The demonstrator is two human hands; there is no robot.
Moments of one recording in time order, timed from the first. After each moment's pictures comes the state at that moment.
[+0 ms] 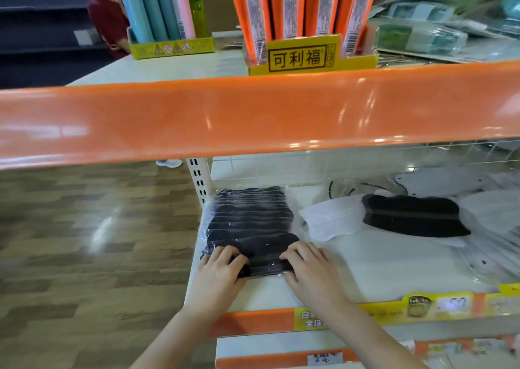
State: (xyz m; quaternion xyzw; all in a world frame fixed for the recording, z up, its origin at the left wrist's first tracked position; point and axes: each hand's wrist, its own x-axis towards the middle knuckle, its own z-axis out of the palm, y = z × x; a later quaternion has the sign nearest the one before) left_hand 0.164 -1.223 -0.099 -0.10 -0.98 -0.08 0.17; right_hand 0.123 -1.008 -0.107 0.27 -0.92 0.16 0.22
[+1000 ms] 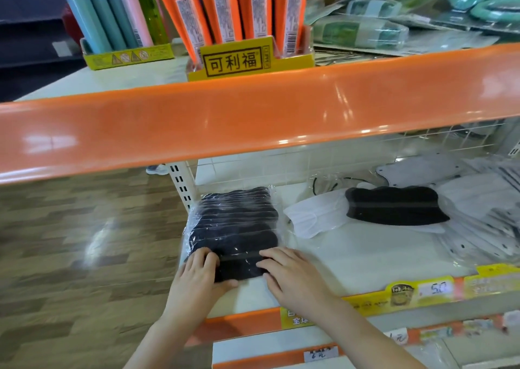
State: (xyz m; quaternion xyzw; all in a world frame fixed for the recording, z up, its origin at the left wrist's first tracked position) left_hand 0.163 -1.233 -0.109 -0.06 -0.98 -0.03 0.20; right_hand 0.130 -1.006 -0.105 0.34 -0.90 0.21 0.16
